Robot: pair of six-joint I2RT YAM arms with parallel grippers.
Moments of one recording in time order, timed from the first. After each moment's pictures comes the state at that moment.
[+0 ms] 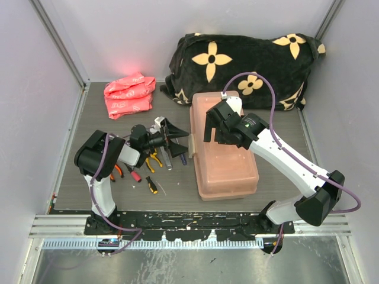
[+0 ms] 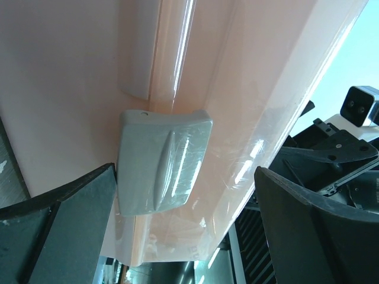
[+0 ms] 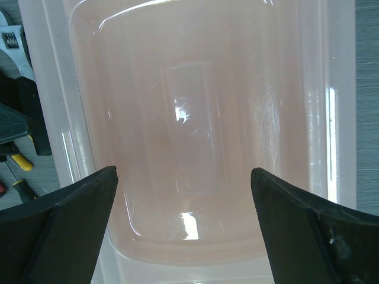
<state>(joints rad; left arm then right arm) -0.40 1.93 0.68 1.25 0.91 -1.75 0.75 1.39 1.42 -1.04 0.44 0.71</state>
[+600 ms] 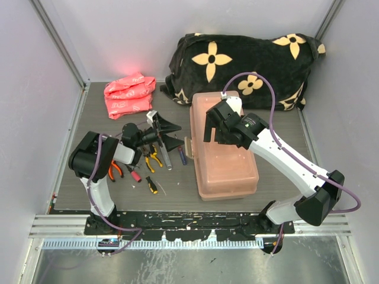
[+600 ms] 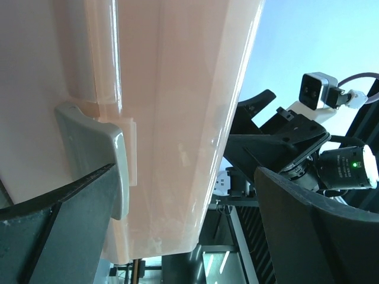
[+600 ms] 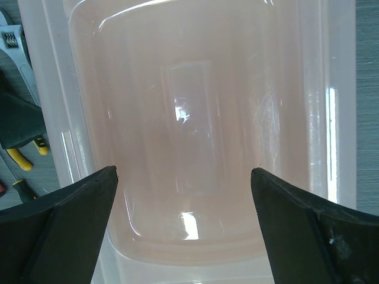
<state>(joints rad) -0.32 1.89 0.67 1.35 0.95 -1.79 0.75 1.40 1.43 -1.04 0.44 0.71</state>
